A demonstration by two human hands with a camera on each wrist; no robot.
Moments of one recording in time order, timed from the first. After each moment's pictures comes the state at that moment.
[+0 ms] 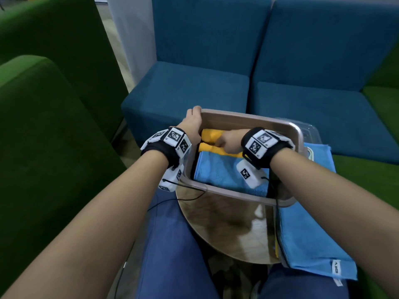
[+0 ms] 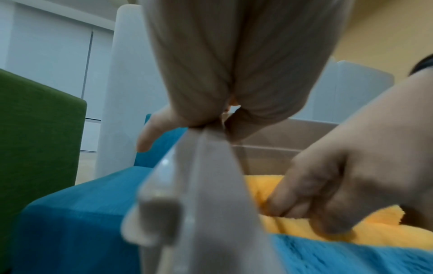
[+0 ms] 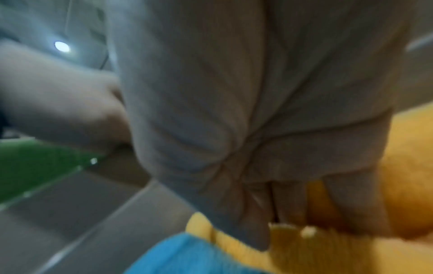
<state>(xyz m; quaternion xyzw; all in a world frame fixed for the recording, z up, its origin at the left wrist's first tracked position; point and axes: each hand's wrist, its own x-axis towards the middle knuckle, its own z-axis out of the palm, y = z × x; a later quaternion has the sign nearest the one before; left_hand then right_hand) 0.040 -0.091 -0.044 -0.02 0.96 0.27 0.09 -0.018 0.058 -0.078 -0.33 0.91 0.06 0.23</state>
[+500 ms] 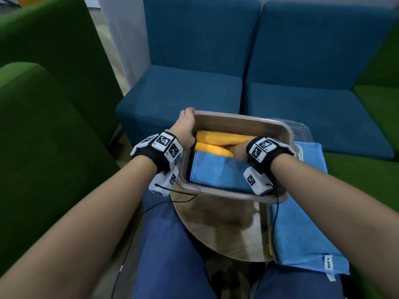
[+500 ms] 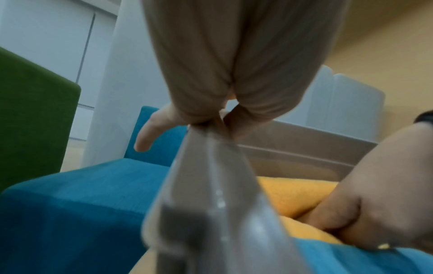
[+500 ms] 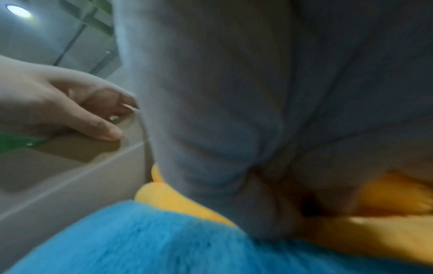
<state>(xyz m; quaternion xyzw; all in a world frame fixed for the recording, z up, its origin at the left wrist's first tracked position) 0.042 -0.088 -0.048 -0.02 0.95 0.30 0.07 -0.027 0.099 -0.103 -0.22 0.90 0.21 0.31</state>
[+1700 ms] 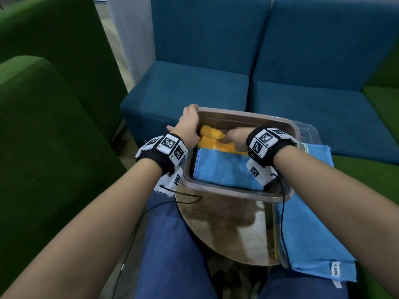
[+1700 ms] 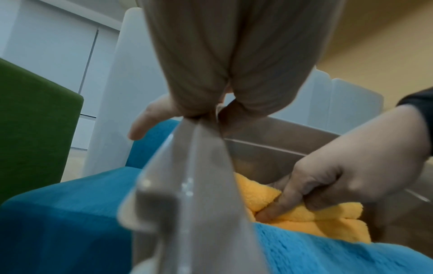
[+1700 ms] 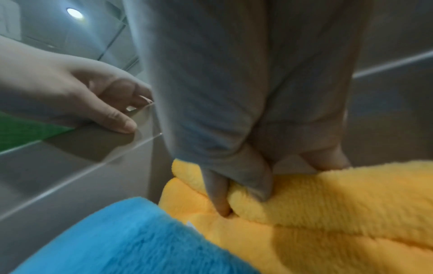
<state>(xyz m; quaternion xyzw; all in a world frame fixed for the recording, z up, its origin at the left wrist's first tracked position) 0.049 -0.088 -0.040 -0.05 0.94 0.33 0.04 -0.021 0.074 -0.055 -0.29 0.91 0.12 0.28</state>
